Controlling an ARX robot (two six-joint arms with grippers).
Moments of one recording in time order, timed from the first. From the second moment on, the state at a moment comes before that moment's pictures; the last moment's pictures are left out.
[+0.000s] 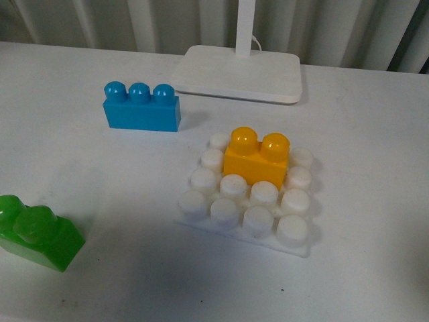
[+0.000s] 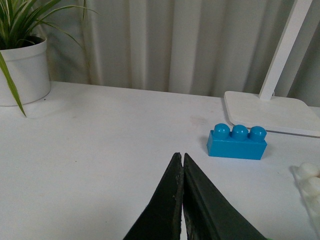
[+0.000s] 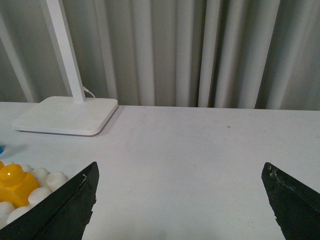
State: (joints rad) left arm 0.00 0.22 0.01 0.22 0.00 0.00; right arm 0.00 0.00 0.01 0.00 0.00 0.00
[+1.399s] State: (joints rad) left arm 0.00 0.00 0.01 0.00 0.00 0.00; right arm 0.00 0.00 0.01 0.00 0.00 0.00
